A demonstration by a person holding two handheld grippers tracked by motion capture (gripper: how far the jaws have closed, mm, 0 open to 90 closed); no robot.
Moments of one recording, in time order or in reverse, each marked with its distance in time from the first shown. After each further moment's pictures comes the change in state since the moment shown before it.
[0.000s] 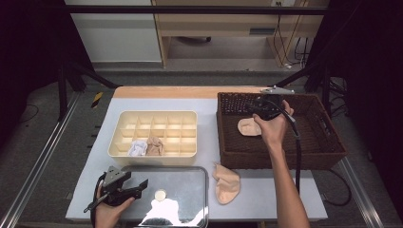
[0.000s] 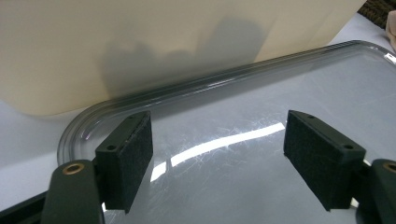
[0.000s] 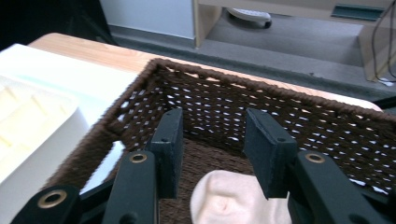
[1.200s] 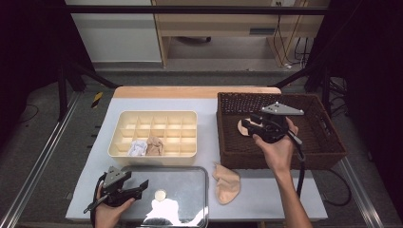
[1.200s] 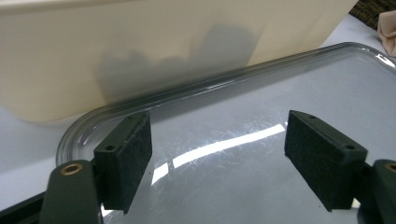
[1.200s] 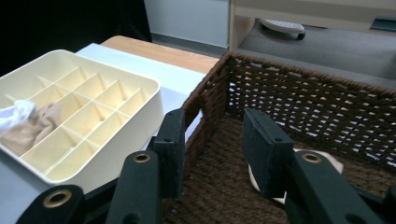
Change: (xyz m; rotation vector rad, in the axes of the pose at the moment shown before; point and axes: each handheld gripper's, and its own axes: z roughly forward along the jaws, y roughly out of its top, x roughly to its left) left arm -0.003 0.002 -0.003 -0.007 -0.002 0.018; right arm 0.044 -0.019 -0.073 -0.049 0.128 -0.033
